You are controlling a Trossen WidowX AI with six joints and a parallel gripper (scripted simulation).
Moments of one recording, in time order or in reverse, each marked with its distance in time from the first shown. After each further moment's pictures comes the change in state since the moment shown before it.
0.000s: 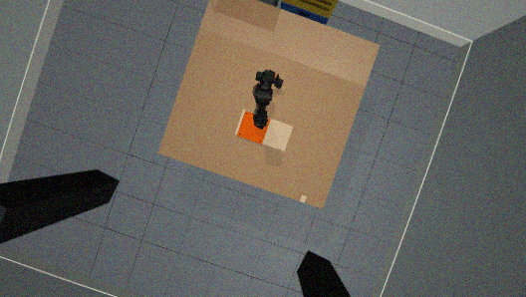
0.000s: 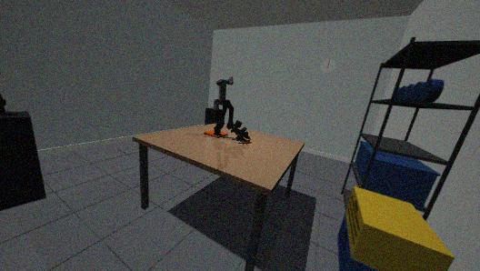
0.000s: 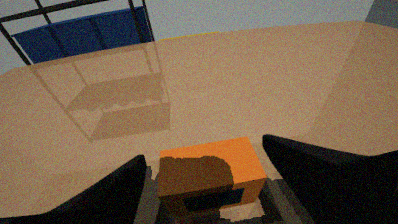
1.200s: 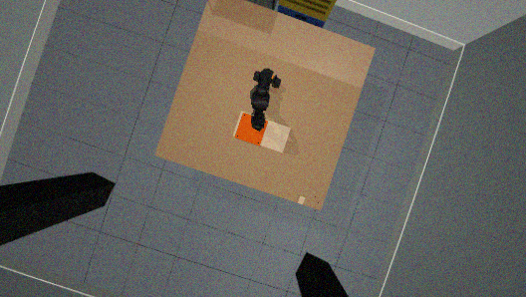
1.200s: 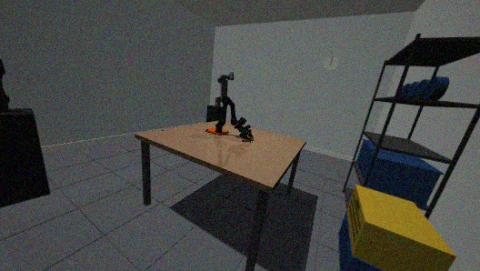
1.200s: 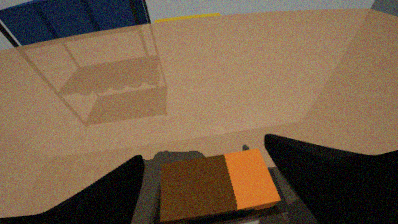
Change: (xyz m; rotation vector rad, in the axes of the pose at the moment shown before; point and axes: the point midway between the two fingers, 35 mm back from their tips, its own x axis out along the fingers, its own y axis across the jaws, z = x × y) arm 0.012 0.002 0.005 -0.017 0.107 -0.004
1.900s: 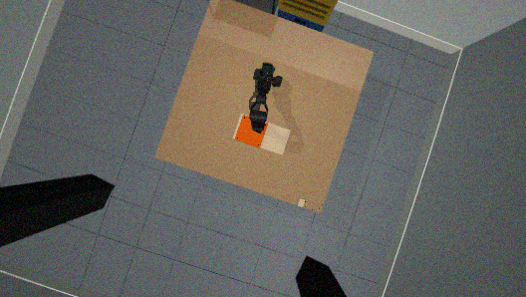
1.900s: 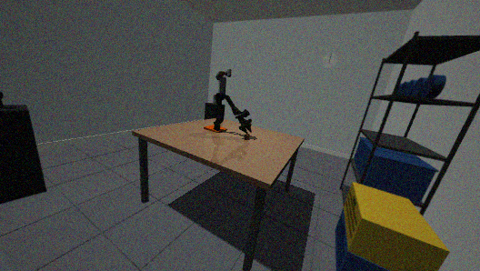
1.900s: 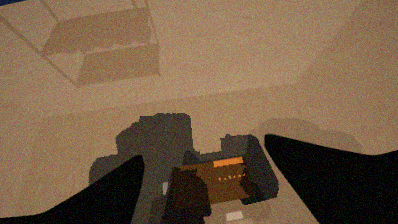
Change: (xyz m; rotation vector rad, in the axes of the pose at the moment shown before) arm -0.018 0.000 0.035 -0.005 0.284 0.000
